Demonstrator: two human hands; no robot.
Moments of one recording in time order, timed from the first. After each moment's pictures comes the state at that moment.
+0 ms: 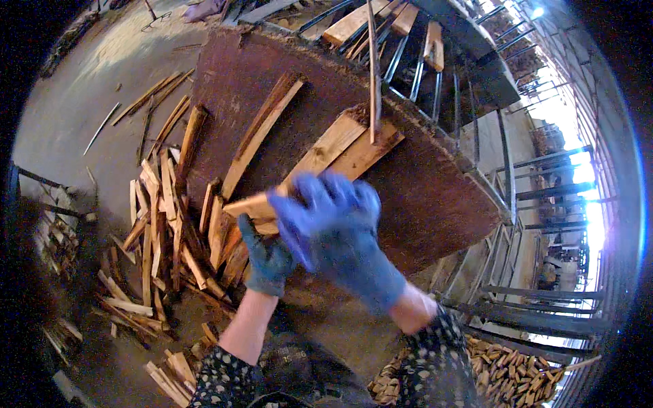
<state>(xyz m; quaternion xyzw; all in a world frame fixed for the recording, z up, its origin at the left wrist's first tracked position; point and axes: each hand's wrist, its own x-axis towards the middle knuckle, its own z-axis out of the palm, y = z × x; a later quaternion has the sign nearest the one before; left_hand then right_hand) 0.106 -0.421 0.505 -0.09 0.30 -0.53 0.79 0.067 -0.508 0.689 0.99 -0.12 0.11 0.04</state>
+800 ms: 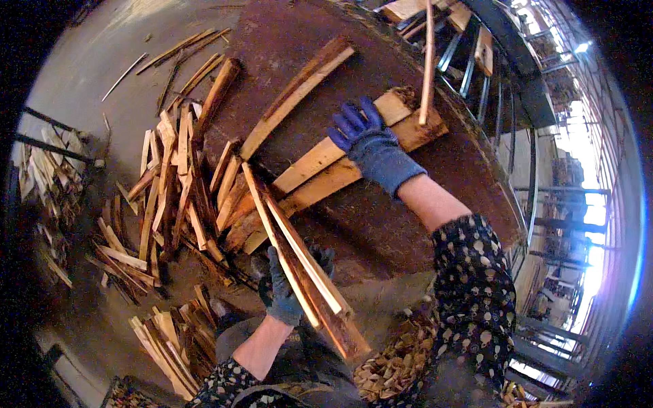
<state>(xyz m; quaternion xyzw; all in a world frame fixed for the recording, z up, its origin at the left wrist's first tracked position) 0.013 -0.366 0.525 0.03 0.36 -0.52 0.78 0.087 -0.659 0.581 0.94 0.13 -0.08 0.30</state>
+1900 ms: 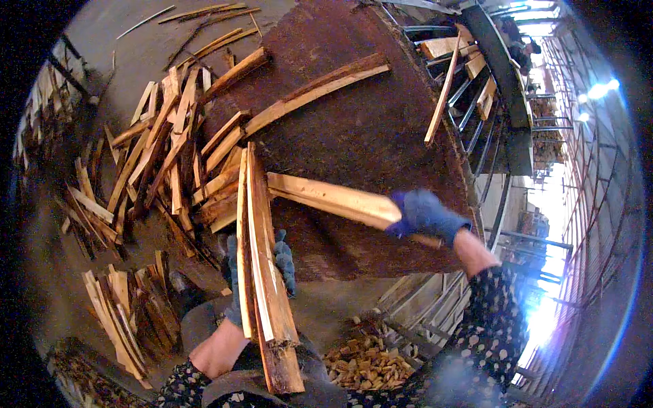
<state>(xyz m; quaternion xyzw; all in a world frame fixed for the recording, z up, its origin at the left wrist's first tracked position) 0.010 -0.303 0.553 -0.20 0.29 -0.48 0.80 0.009 -0.641 0.671 0.90 -0.05 -0.44 0.03</state>
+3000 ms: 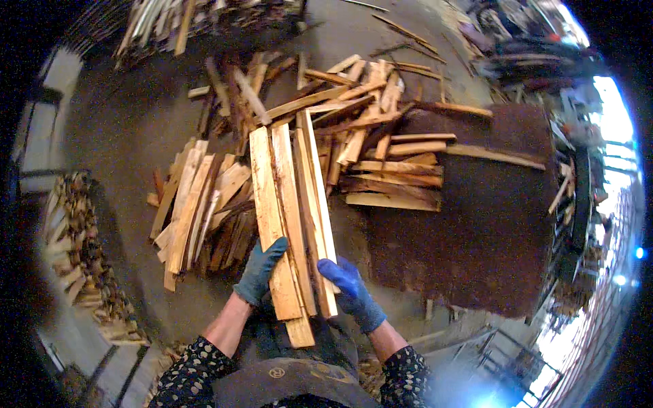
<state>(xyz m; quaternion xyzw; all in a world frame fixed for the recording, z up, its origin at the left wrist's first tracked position) -0.124 0.100 0.493 0.38 0.35 -0.21 0.83 -0.136 -0.103 0.538 0.64 -0.21 -0.33 -0.66</state>
